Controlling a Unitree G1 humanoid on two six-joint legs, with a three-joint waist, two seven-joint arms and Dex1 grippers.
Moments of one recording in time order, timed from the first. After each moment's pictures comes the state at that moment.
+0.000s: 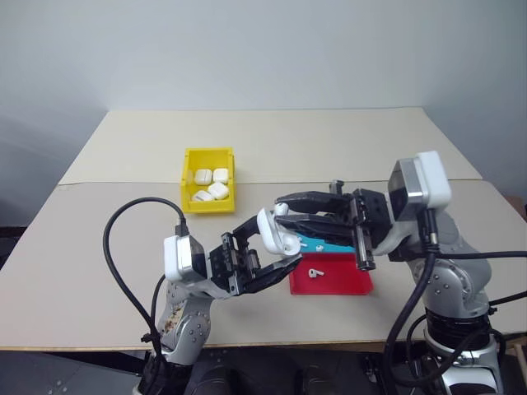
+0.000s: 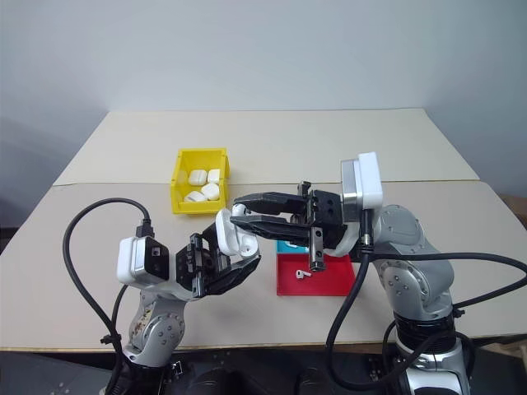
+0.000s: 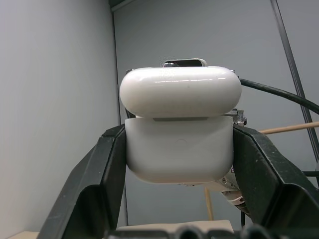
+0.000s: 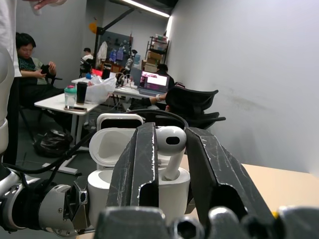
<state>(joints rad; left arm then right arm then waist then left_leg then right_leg) -0.19 0.12 -0.18 -0.27 -0.73 -0.23 -1.09 -0.54 -0.45 -0.05 -0.49 0.80 0.43 1.04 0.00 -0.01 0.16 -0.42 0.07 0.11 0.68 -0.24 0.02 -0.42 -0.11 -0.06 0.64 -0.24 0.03</state>
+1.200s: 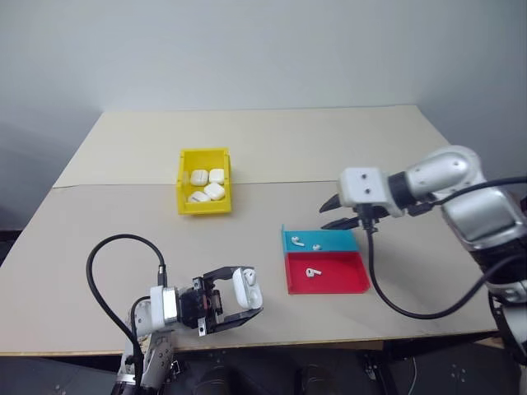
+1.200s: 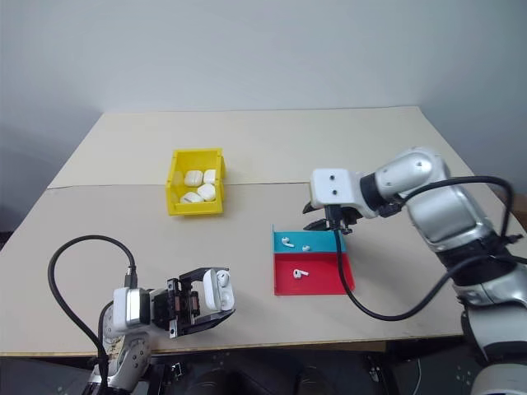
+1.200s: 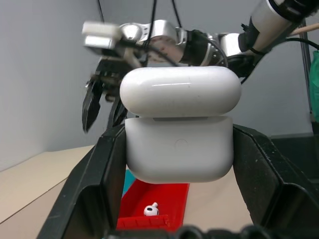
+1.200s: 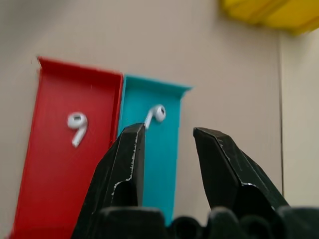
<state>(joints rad) 0.00 0.28 -0.05 -0.03 -0.62 -0.49 -1.40 -0.99 -0.87 0.46 0.08 0.05 0.25 1.37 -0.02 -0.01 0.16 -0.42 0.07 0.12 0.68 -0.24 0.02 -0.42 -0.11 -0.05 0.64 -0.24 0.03</state>
